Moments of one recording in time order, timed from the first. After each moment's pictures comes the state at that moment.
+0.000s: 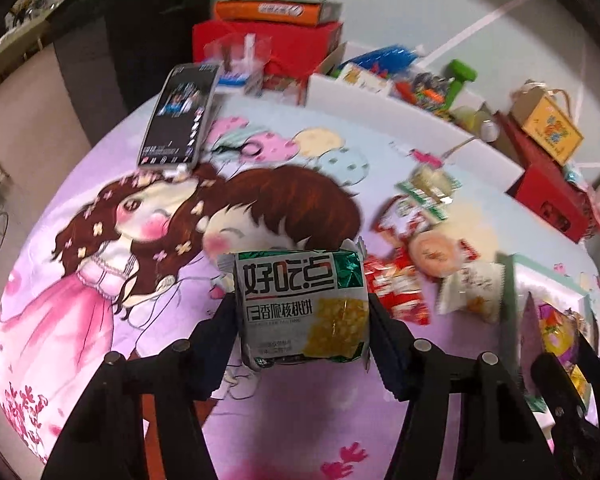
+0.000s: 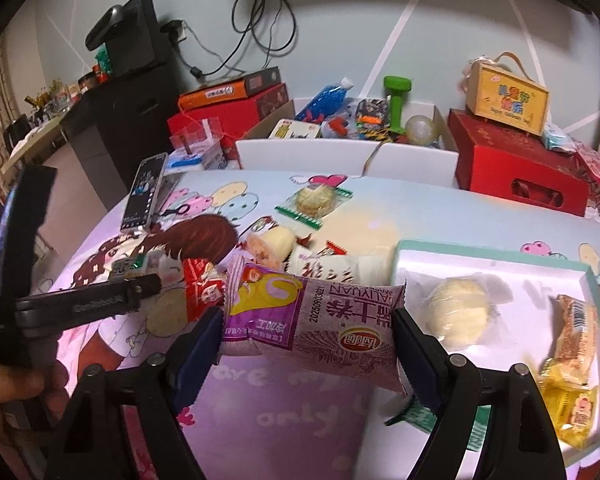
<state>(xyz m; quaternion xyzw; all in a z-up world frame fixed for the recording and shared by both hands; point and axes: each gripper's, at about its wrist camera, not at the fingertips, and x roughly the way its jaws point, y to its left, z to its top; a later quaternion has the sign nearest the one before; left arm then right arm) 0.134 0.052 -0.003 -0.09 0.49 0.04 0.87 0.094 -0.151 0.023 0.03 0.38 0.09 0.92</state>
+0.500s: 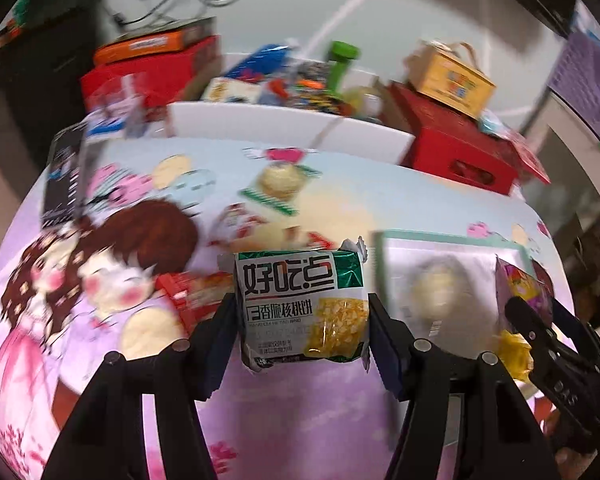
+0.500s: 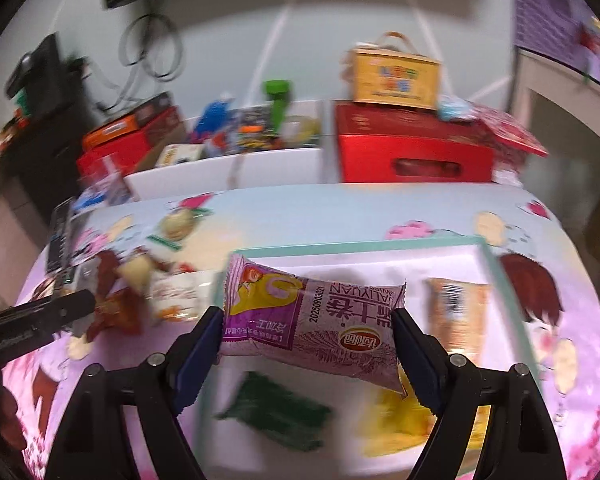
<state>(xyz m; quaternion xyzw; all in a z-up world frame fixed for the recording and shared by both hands) 0.144 -0.067 0.030 -0.04 0.48 -0.10 0.87 0.089 -0.273 0.034 0.07 0.39 -0.05 0.92</state>
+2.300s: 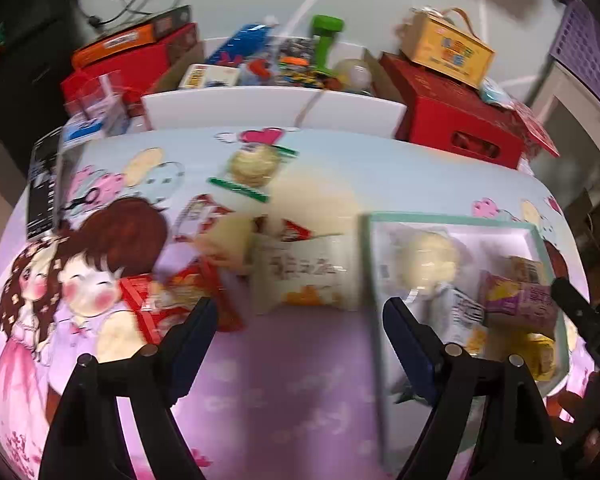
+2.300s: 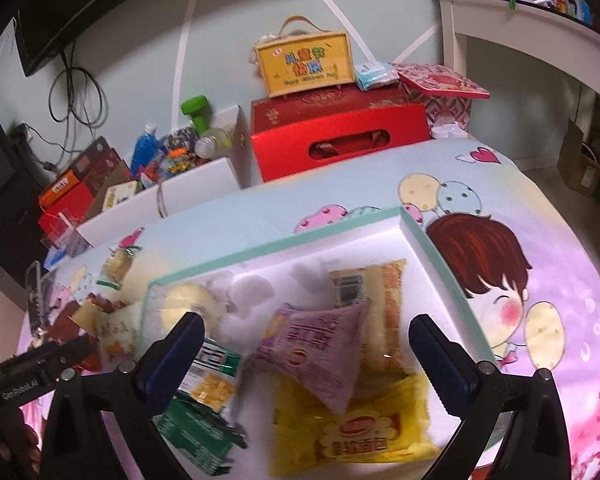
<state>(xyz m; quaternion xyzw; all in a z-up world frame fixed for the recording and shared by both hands) 0.157 -0.088 0.009 -0.01 0.51 -0.08 0.86 0.081 -0.356 0.023 0.16 0.39 -0.11 0.90</state>
